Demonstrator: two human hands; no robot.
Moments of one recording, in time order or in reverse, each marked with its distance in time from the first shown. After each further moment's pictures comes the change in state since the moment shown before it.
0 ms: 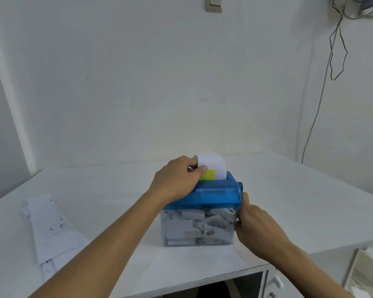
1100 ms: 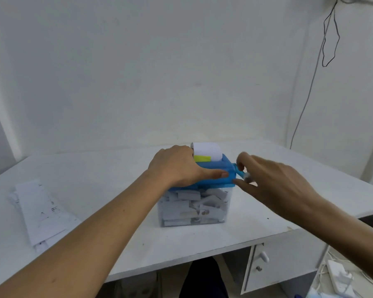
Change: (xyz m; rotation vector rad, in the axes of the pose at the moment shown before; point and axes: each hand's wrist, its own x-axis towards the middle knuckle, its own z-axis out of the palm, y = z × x) left_hand -0.009 0.017 0.006 0.322 -0.091 -0.007; right_hand -0.020 -0.008 -0.082 -0.392 0.257 -0.317
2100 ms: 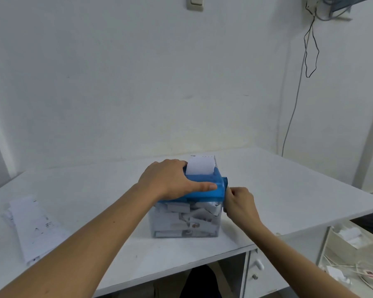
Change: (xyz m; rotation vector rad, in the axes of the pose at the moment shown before) left_hand -0.004 0.000 -0.001 0.028 -0.042 0.024; right_hand 0.014 -0.008 0.110 0.883 0.062 0.765
